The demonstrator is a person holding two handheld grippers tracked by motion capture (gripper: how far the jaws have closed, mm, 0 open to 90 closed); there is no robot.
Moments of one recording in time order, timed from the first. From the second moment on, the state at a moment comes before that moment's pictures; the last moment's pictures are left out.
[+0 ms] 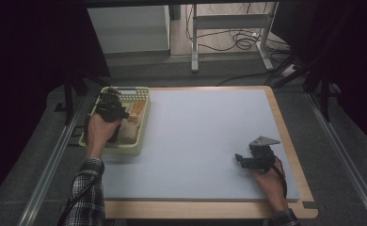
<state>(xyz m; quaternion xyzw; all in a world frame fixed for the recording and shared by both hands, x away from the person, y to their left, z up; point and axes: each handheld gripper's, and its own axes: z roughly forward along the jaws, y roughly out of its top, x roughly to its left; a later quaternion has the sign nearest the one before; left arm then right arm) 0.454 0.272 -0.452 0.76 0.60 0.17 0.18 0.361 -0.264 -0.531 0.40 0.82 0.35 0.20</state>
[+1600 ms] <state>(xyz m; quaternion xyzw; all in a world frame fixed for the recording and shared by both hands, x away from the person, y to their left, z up) 0.443 0.265 -0.462 0.77 0.57 0.15 0.24 0.361 -0.264 -0.531 0.40 0.82 0.35 0.21</state>
